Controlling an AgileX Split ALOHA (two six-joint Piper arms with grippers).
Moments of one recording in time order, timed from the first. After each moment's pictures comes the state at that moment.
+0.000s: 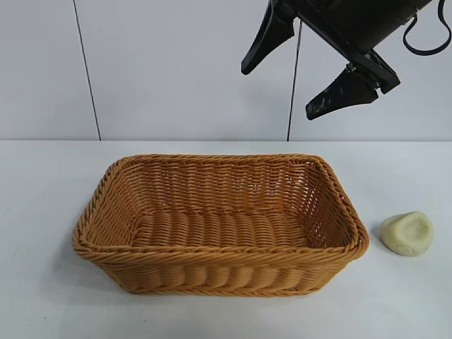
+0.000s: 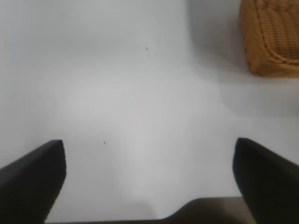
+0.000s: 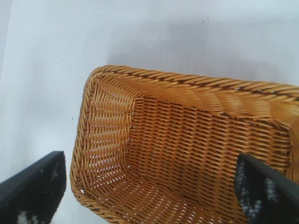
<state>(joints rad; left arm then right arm) -0.05 0.23 -0.50 -0.02 1.07 -0.05 0.26 1.69 -1.26 0.70 0.79 -0.21</state>
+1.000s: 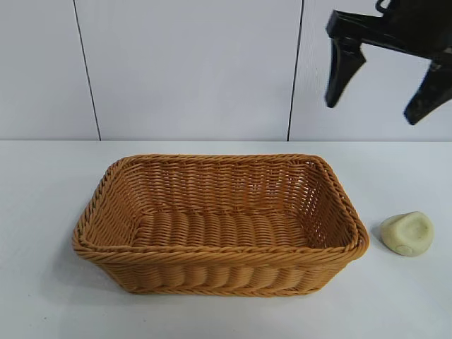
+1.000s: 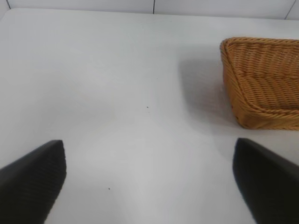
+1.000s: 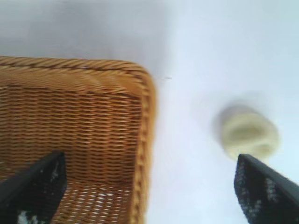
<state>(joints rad) -0.05 -0.01 -0.50 0.00 1.07 -0.05 0.16 1.69 -1.36 0.10 1.02 0.14</state>
